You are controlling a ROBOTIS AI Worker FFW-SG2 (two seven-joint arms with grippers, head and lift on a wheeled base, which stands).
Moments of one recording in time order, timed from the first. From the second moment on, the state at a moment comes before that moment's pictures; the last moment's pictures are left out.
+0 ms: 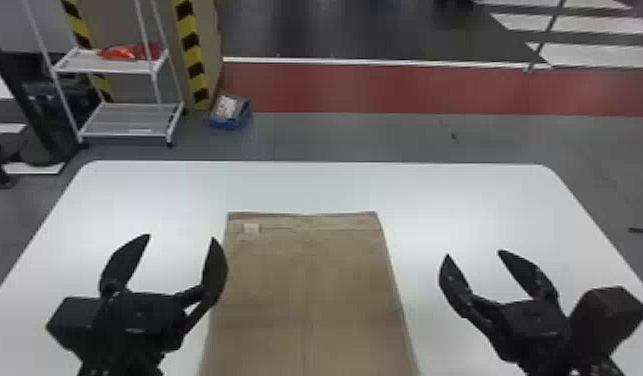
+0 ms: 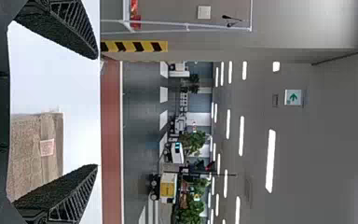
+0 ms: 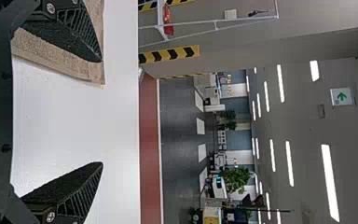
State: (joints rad) left arm 0.49 0.08 -0.07 -1.98 0.04 -0.12 0.02; right arm 0.53 -0.11 -0.10 -2.07 -0.20 0.10 0.19
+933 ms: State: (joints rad) left arm 0.04 0.08 -0.06 -1.53 0.12 0.19 -0.17; right arm 0.43 -0.13 0.00 -1.96 -0.15 0.11 0.19
